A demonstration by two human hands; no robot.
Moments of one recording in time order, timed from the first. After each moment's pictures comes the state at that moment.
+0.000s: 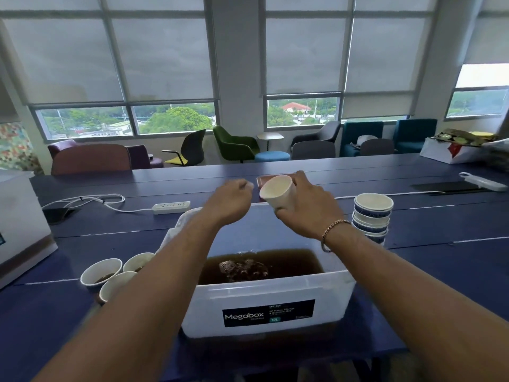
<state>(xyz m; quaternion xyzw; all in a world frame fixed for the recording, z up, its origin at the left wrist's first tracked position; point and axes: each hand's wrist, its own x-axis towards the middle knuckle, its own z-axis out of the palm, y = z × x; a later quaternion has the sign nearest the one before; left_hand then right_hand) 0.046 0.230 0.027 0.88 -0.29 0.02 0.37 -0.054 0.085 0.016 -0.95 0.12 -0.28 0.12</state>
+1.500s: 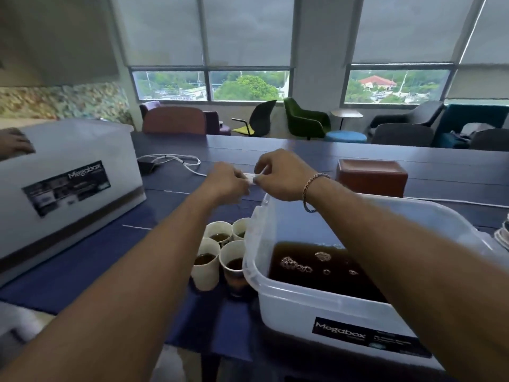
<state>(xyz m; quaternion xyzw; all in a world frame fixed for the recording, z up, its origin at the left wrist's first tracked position) 0.133 0.377 0.008 0.91 -0.11 0.02 0.39 0.086 0.232 0.037 -0.96 -0.09 -0.12 0.23</state>
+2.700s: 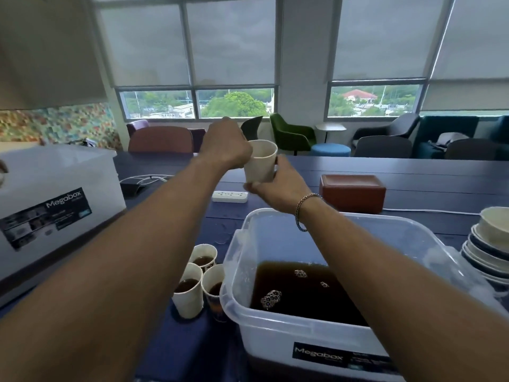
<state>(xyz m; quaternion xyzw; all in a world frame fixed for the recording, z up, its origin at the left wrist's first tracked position) 0.153 0.327 0.106 0.93 -0.14 0.21 0.28 0.089 0.205 0.041 -0.88 0.00 -0.17 0.45</state>
